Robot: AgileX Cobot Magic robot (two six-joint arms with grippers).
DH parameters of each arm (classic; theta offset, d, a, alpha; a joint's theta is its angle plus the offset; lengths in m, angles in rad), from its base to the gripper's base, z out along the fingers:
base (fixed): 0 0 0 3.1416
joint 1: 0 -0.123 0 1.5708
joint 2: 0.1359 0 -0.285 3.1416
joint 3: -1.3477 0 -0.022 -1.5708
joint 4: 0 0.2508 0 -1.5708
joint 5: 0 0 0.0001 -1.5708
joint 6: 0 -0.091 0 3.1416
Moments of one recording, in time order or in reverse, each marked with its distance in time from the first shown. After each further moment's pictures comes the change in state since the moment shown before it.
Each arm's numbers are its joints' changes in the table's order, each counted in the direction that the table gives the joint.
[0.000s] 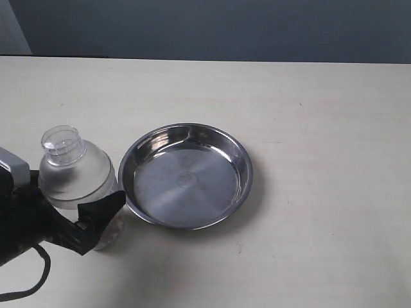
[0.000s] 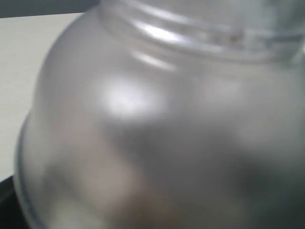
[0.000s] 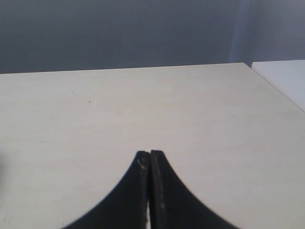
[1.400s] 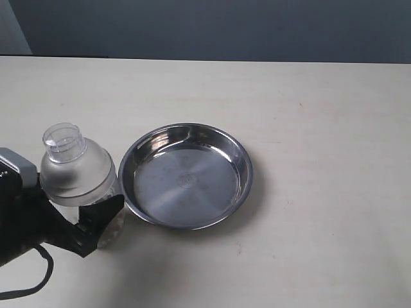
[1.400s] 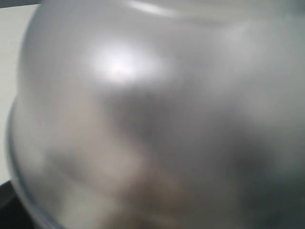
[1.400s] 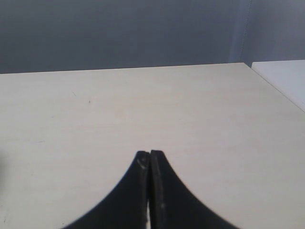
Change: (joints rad) left arm 0.000 0.000 0.012 -0.007 0.071 -0.031; right arm 0.000 0.000 0.000 0.000 0.000 0.000
